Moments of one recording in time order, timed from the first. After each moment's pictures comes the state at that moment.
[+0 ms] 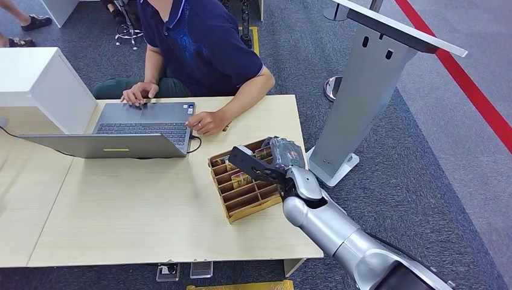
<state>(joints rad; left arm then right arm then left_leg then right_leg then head) -0.14 0.05 -1.32 -0.21 1.45 0.11 -0.10 -0.67 0.01 0.83 -0.85 0.66 -0.30 0.34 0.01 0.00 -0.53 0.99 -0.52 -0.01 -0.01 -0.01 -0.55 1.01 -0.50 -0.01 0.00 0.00</state>
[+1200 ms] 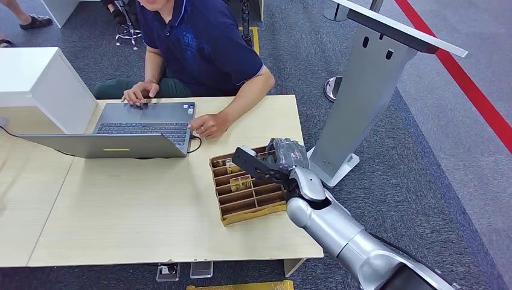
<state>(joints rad) -0.14 0.05 -1.32 -0.21 1.42 0.13 -0.09 -0.66 -0.01 0.82 -0.88 0.68 -0.29 0.36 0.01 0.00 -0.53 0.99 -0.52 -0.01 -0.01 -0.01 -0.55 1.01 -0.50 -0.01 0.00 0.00</state>
